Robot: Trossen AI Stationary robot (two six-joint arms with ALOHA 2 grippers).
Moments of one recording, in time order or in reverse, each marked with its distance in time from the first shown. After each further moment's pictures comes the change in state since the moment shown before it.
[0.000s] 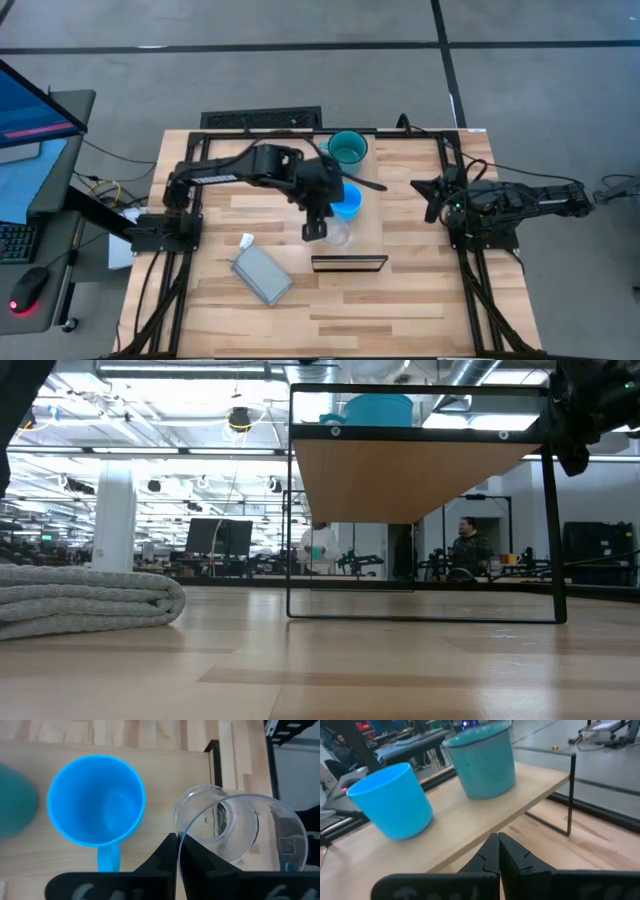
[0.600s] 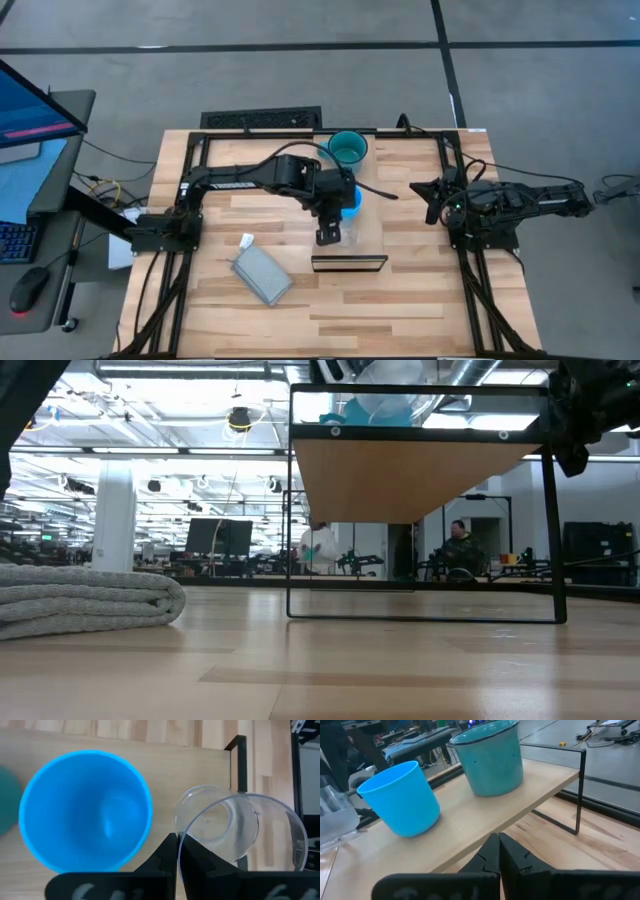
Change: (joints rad) left arm -0.008 0.089 -0.001 0.045 -0.042 -0.045; right arm 0.000 0.000 0.000 0.003 -0.037 0.009
